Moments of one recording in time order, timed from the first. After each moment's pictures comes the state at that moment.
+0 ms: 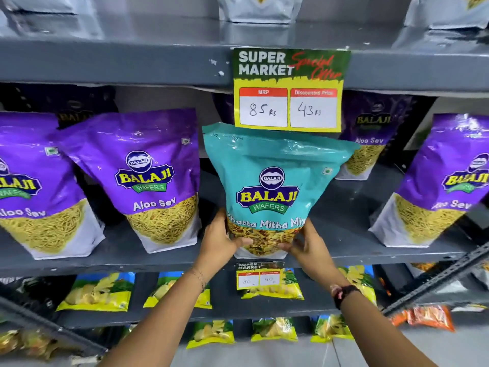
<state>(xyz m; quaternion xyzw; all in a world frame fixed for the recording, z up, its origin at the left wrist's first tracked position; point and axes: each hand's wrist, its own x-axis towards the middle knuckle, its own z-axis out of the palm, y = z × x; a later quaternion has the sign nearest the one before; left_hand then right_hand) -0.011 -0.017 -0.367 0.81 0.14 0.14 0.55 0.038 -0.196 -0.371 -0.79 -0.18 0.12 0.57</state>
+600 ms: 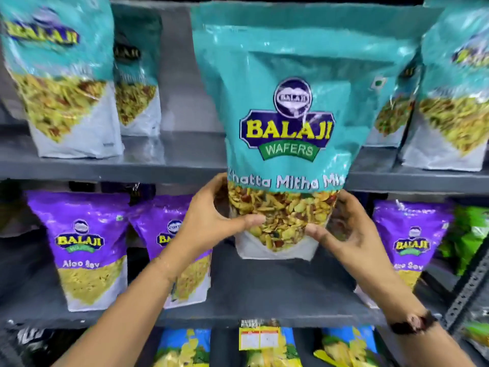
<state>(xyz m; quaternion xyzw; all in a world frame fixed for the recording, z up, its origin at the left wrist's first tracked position) -0.098 -0.024 -0.142 0.80 -0.07 0.32 0.51 -0.049 -0.235 -0.156 -0.71 -0.34 -0.14 0.59</state>
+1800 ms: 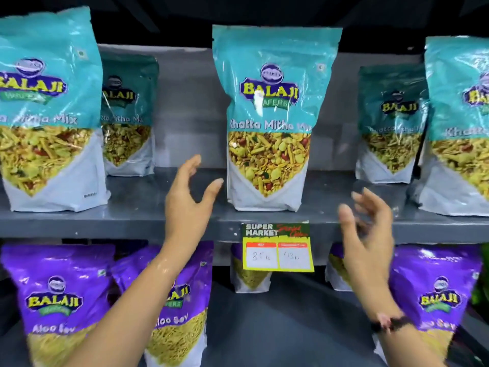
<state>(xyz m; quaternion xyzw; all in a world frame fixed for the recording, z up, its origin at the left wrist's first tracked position) -0.021 0.019 -0.092 0.73 0.01 0.52 0.45 0.036 -0.206 -0.129 -0.65 -0.21 -0.36 0.64</state>
